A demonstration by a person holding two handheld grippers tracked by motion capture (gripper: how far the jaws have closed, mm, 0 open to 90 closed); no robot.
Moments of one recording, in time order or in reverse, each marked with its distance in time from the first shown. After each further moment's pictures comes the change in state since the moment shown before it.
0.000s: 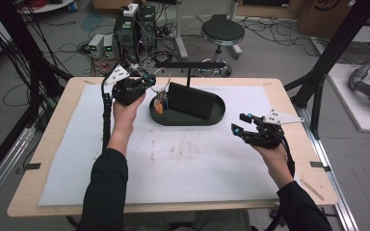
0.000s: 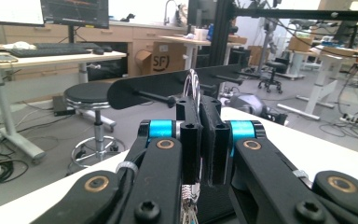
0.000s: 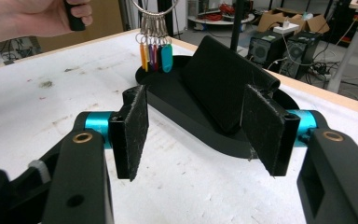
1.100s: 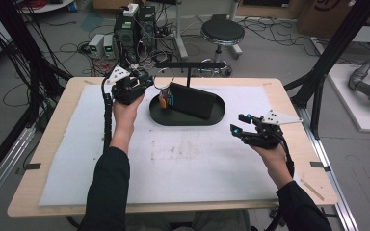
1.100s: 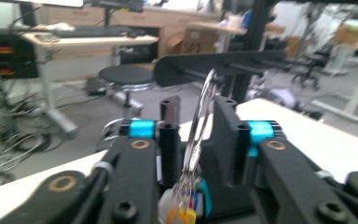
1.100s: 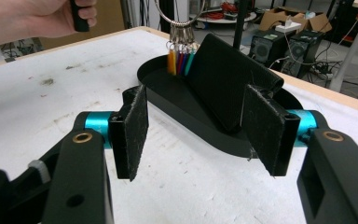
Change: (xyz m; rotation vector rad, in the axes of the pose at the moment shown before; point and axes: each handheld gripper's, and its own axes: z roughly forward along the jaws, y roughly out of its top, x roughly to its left) left arm 0.006 -0.003 0.000 0.074 0.155 -0.019; right arm 0.001 -0.001 0.002 0.008 0.005 -0.003
